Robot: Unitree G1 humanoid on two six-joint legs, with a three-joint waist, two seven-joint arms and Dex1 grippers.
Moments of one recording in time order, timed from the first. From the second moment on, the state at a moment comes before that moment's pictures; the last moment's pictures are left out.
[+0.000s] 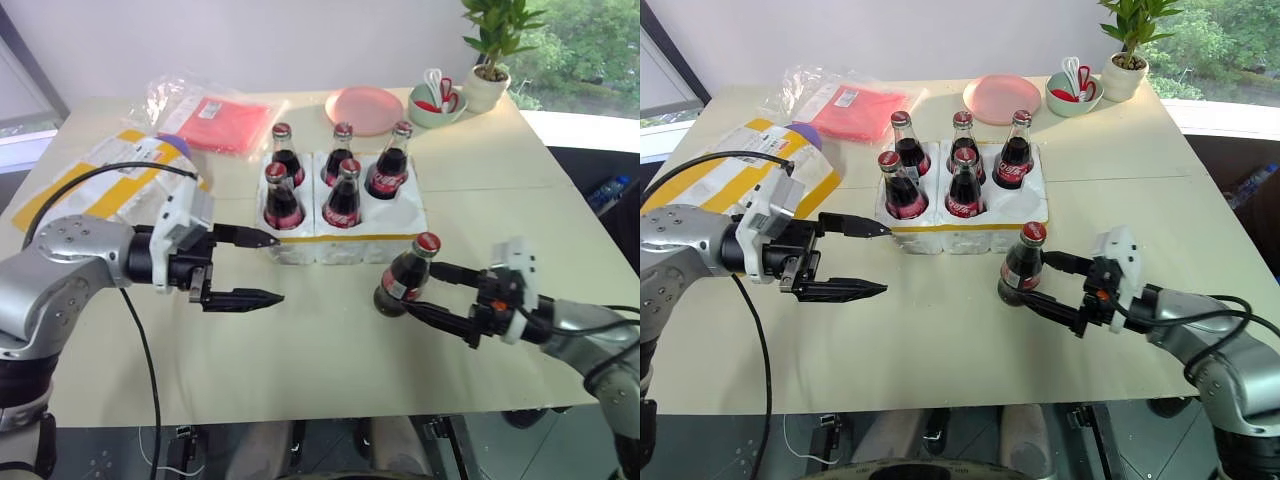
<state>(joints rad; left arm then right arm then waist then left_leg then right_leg) -0.42 0.92 0.10 -0.43 -0.80 0.77 -1.16 0.00 -0.72 -0.23 -0.48 0.73 0.69 0.88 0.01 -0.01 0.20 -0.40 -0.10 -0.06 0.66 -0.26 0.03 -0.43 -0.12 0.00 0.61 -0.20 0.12</state>
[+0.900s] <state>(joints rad) -0.43 0.88 0.08 -0.40 -0.75 0.72 -1.12 -0.55 -0.74 -0.22 -0.22 0.93 0.79 0.73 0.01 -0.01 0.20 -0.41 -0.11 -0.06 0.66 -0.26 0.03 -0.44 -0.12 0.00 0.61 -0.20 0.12</state>
